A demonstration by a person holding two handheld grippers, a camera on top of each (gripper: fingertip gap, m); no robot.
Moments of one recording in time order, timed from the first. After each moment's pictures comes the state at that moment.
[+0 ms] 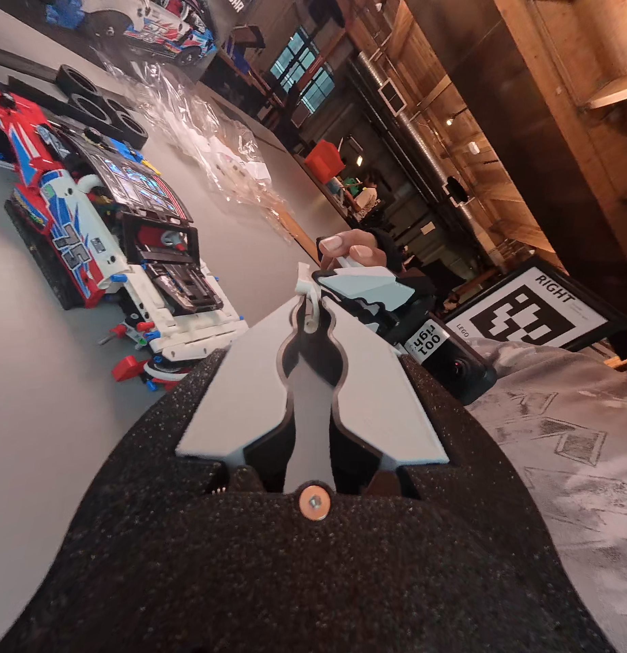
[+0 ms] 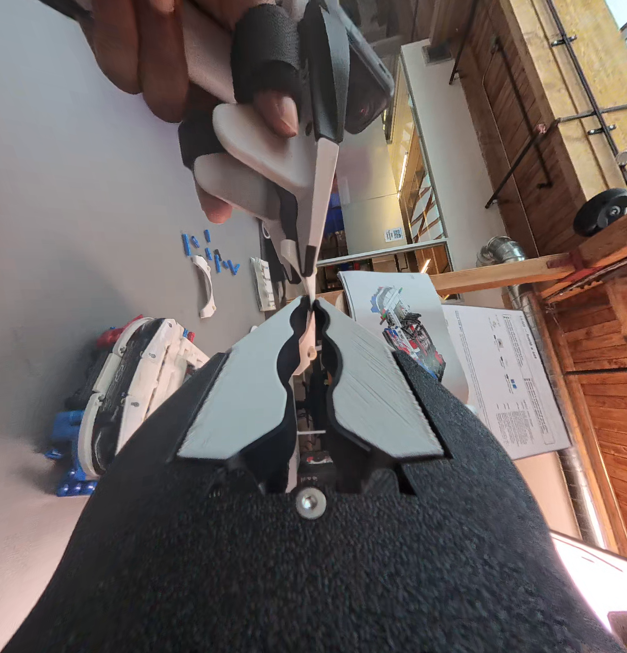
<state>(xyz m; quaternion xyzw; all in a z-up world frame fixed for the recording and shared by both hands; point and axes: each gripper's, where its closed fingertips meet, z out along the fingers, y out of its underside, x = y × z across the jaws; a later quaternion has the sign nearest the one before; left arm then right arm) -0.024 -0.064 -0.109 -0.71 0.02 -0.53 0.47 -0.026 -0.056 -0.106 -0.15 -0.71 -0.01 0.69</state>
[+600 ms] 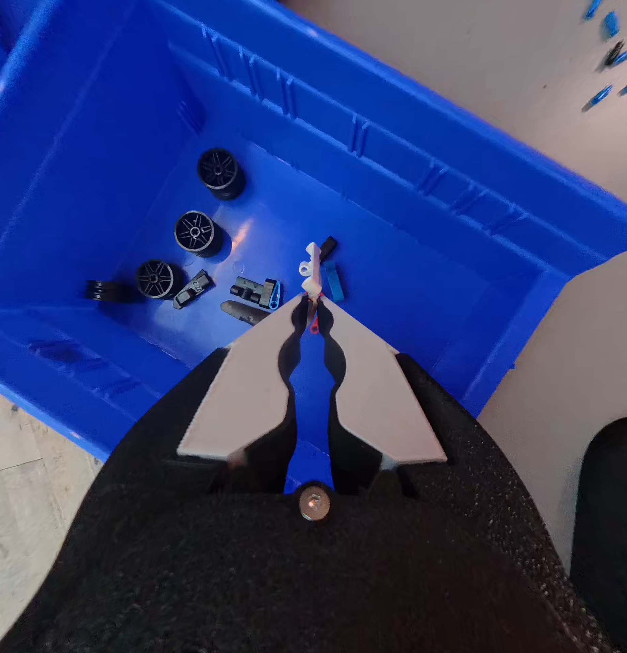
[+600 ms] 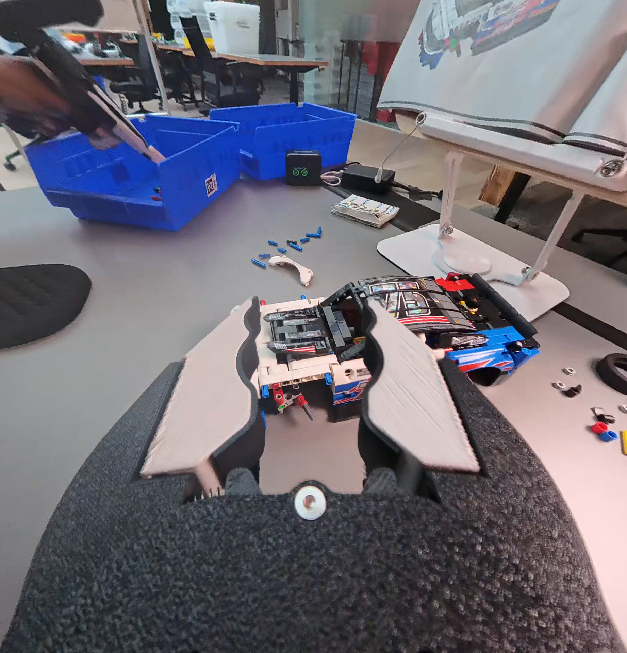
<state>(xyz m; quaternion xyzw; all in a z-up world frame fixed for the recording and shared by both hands) -0.403 -0.209 -0.190 -0.95 -0.12 0.06 0.27 0.034 0.027 -0.136 -0.57 -0.53 0.41 0.47</state>
